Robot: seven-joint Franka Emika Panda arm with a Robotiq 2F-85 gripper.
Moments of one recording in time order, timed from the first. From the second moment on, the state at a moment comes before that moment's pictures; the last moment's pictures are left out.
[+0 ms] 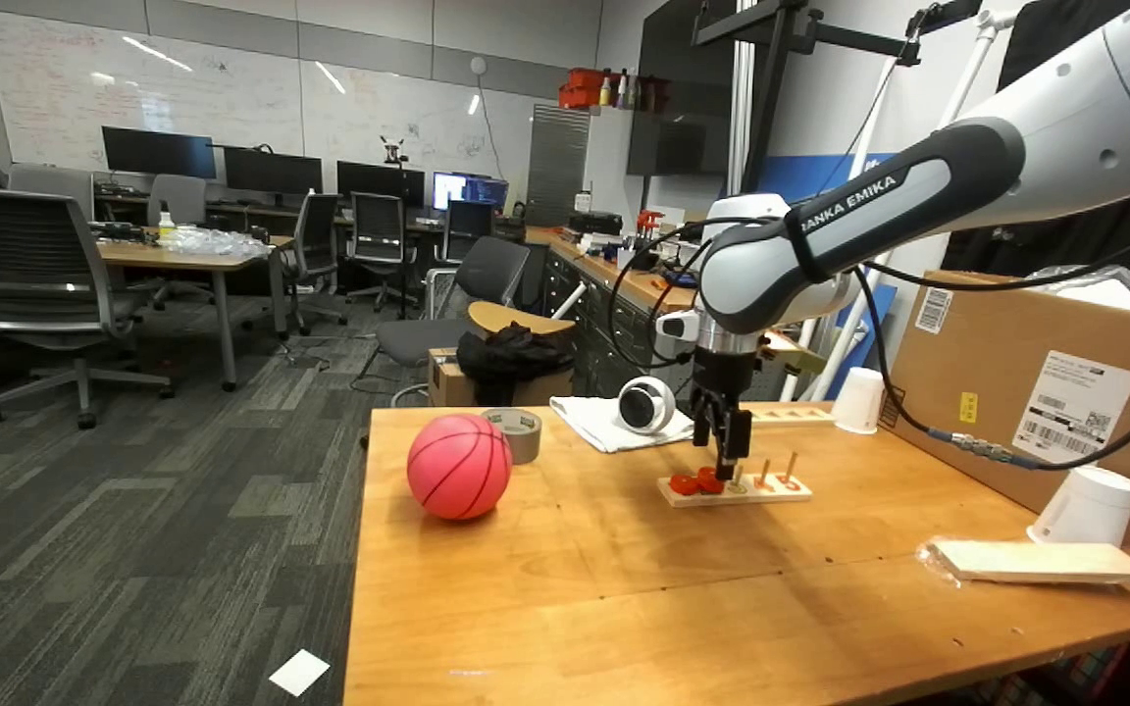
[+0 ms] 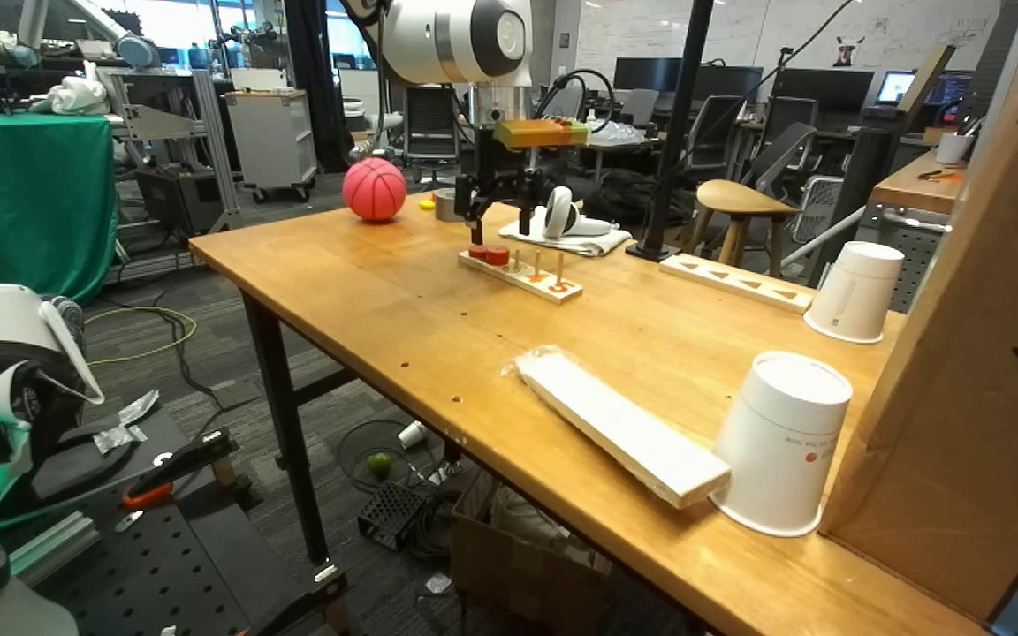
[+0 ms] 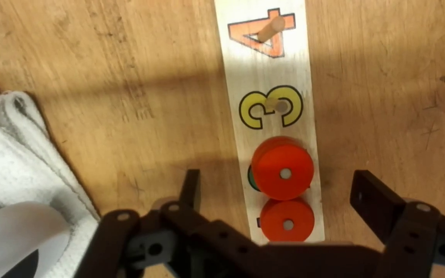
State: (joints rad) arm 0.08 0.48 0.14 -1.72 -0.20 2.16 -1.08
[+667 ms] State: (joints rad) arm 0.06 0.48 0.13 -1.72 -0.17 2.16 -0.98
